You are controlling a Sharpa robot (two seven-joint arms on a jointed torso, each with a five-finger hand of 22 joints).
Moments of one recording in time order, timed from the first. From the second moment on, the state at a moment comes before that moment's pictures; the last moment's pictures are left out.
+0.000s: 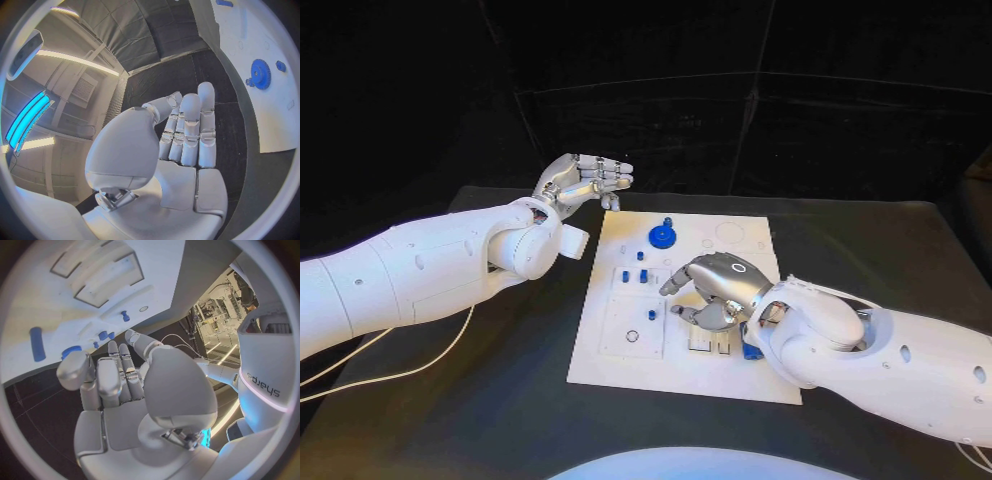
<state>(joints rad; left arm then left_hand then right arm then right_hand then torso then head) 1.22 -0.80 -0.07 1.34 -0.11 -0.27 0.48 1.35 -0.10 0.56 -0.14 0.06 1.00 0.19 0.16 0.07 1.04 0.11 0.32 0.07 1.21 0.02 1.02 0.50 0.17 1.17 0.11 0.69 0.71 1.05 -0.76 -0.04 1.73 -1.69 -0.40 -0.12 1.30 -0.15 0.49 -0.06 0.13 1.02 0.17 0.06 0.06 1.06 0.11 0.10 0.06 1.47 0.01 1.26 0.98 0.10 1.36 0.11 1.27 0.95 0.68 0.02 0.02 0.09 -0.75</state>
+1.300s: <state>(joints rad) 1.22 -0.79 -0.07 1.34 -0.11 -0.26 0.47 1.34 -0.10 0.55 -0.14 0.06 1.00 0.19 0.16 0.07 1.04 0.11 0.32 0.07 1.21 0.02 1.02 0.50 0.17 1.17 0.11 0.69 0.71 1.11 -0.84 -0.01 1.68 -1.71 -0.20 -0.27 1.39 -0.12 0.31 0.01 0.13 1.02 0.15 0.07 0.07 1.09 0.09 0.20 0.06 1.46 0.00 1.25 0.96 0.10 1.37 0.11 1.26 0.95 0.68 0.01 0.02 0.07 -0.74</state>
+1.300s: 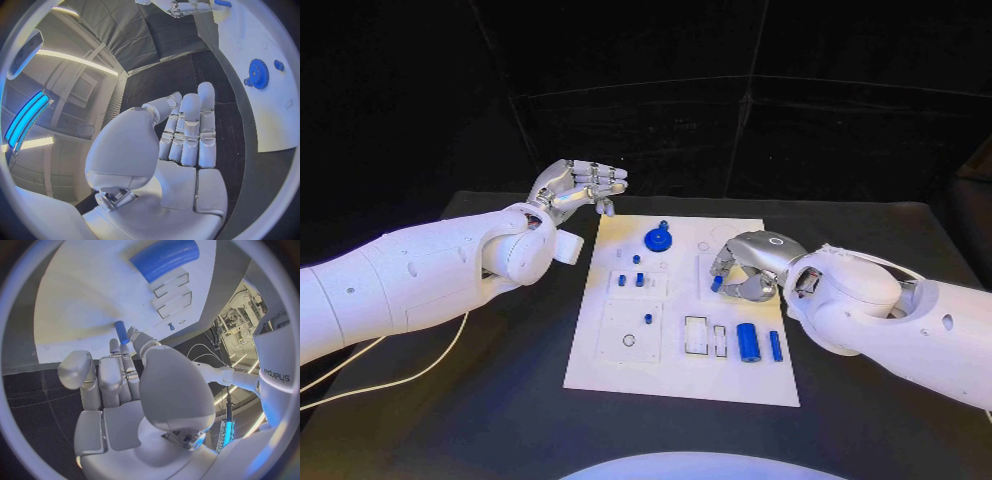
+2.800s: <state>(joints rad) 1.22 -0.79 -0.07 1.33 -0.11 -0.26 0.47 1.34 -0.10 0.55 -0.14 0.06 1.00 0.19 0.16 0.07 1.04 0.11 0.32 0.07 1.21 0.02 1.02 0.50 0.17 1.17 0.11 0.69 0.71 1.11 -0.86 -0.01 1.75 -1.73 -0.32 -0.25 1.42 -0.11 0.50 -0.02 0.07 1.12 0.14 0.07 0.07 1.24 0.07 0.14 0.06 1.47 -0.01 1.28 1.00 0.10 1.38 0.09 1.28 0.99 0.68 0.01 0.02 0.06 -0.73</state>
